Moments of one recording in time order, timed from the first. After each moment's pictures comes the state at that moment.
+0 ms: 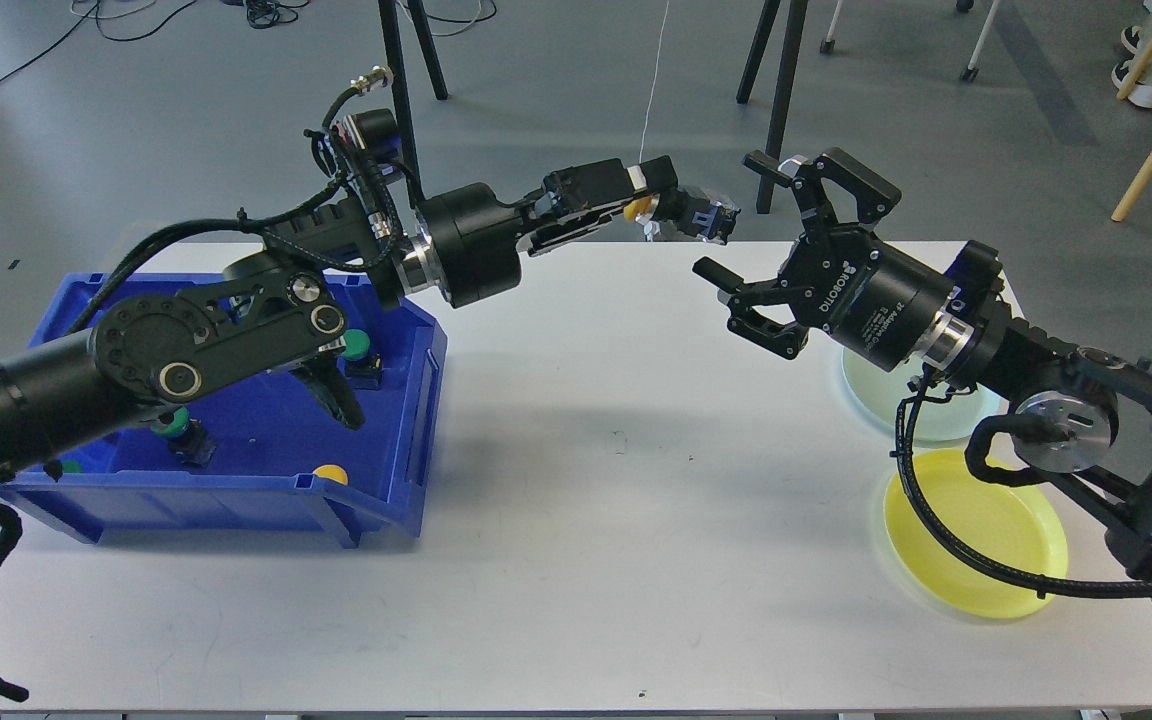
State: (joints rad) left arm -1.08 0.36 -0.21 -1.14 0.87 -0.15 -0.49; right arm 0.69 -0.58 0.57 1.32 -0.15 0.49 0.26
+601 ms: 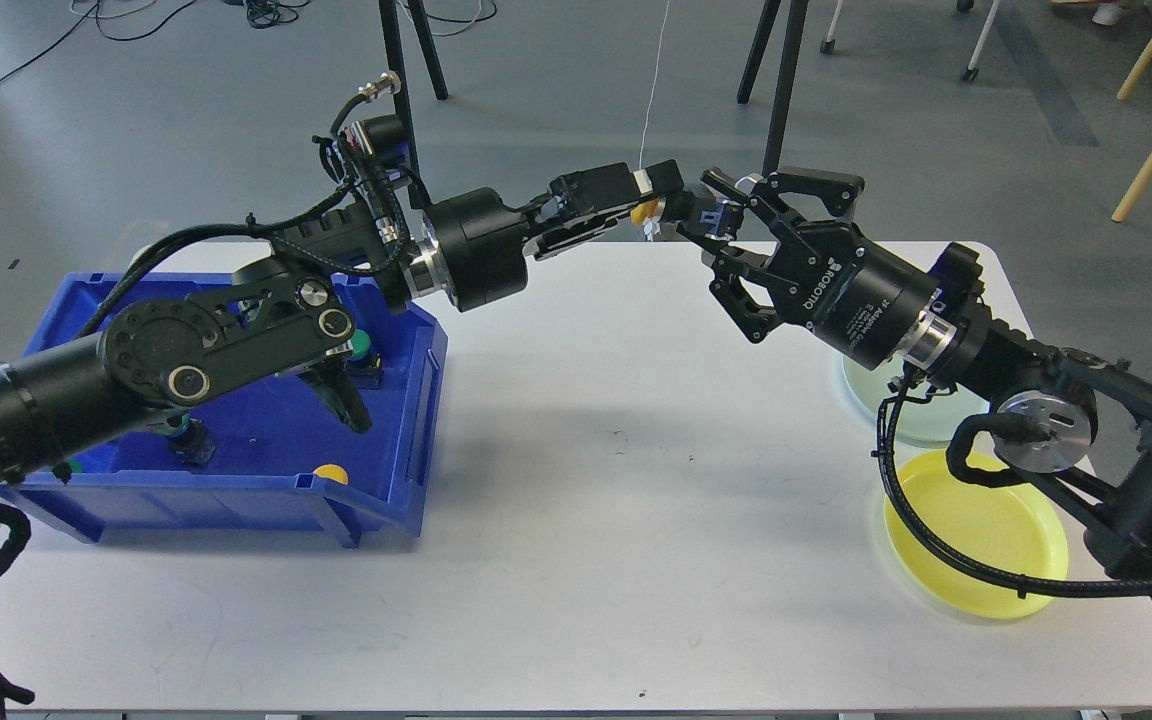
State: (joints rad) left arm -1.08 0.36 -0.21 -1.14 0.86 -0.14 -0.49; right arm 0.69 -0.54 0.58 1.32 -0.15 0.49 0.26
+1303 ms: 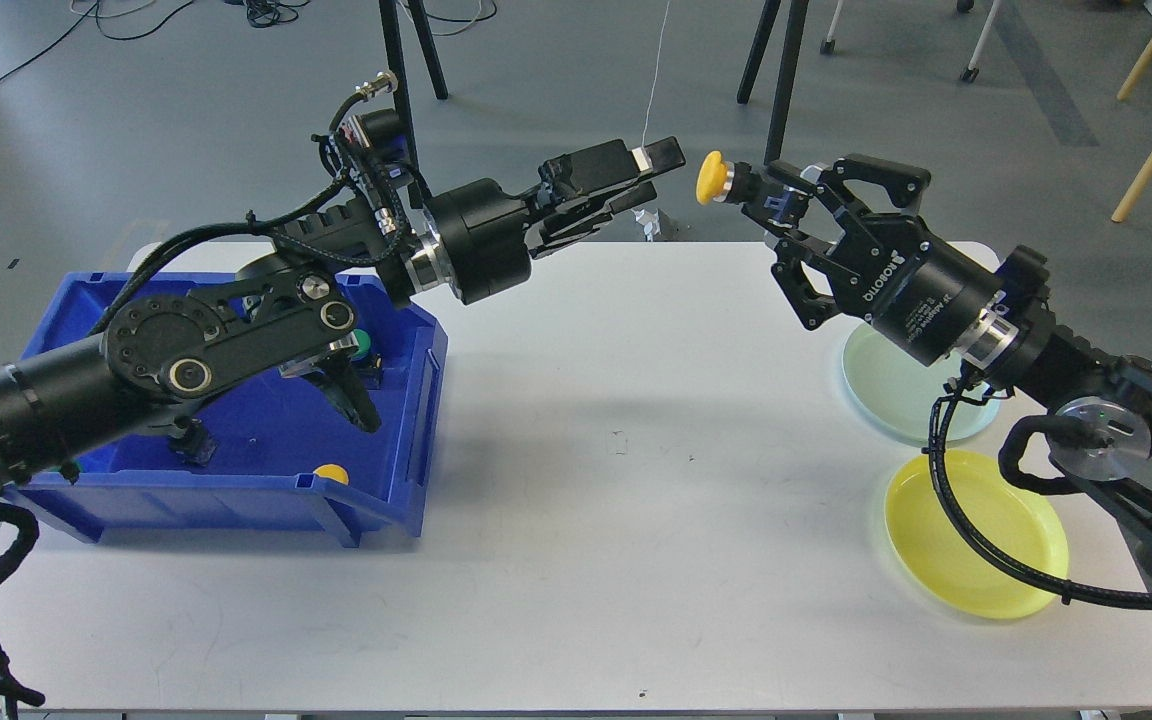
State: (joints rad) left arm -1.07 0.36 -0.23 -1.12 0.76 -0.15 -0.49; right arm 0.41 -0.63 0.83 1.33 -0.14 0.41 0.25
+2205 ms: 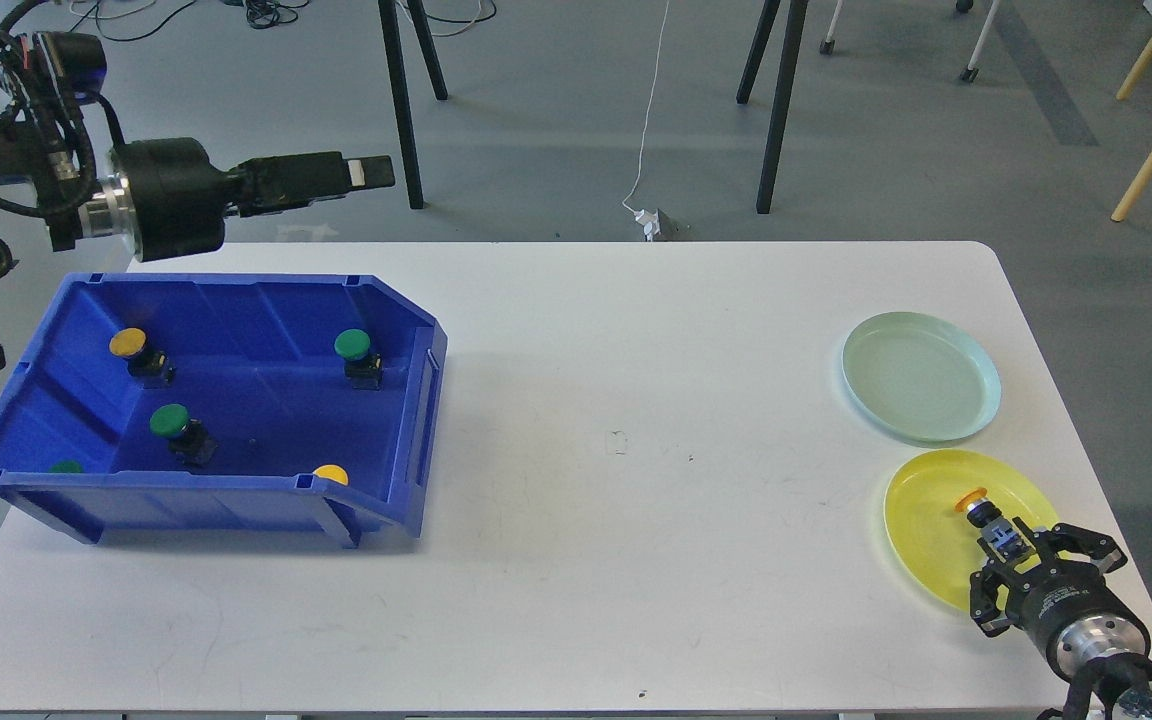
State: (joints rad) left arm -1.19 0.93 -0.09 -1.19 1.26 -0.45 -0.49; right arm -0.21 -0.55 1.07 1.44 0.22 -0.22 0.25
